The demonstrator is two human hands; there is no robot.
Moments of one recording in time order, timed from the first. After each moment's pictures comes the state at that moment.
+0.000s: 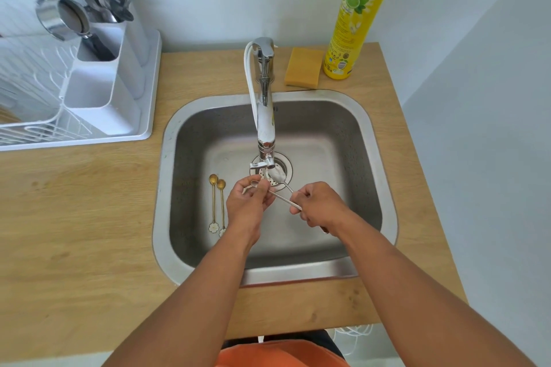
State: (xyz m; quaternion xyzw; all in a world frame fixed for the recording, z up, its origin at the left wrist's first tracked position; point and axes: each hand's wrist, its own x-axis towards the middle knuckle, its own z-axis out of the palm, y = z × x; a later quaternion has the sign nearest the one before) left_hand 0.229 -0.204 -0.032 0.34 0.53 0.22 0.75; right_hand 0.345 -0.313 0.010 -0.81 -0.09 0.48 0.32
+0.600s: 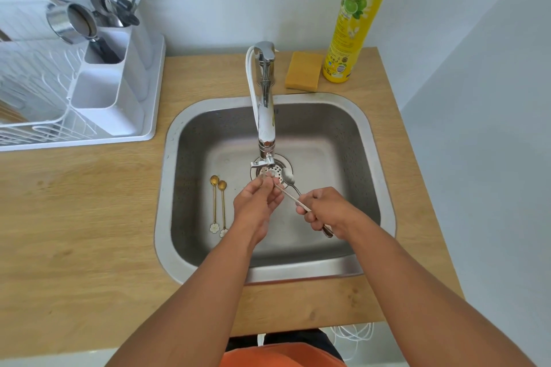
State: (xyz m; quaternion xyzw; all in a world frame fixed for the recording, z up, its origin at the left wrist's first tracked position) left_hand 0.234 -0.211 -0.018 0.29 0.50 0.18 0.80; right_hand 0.353 -0.326 -0.001 -0.74 -0.02 0.54 0.41
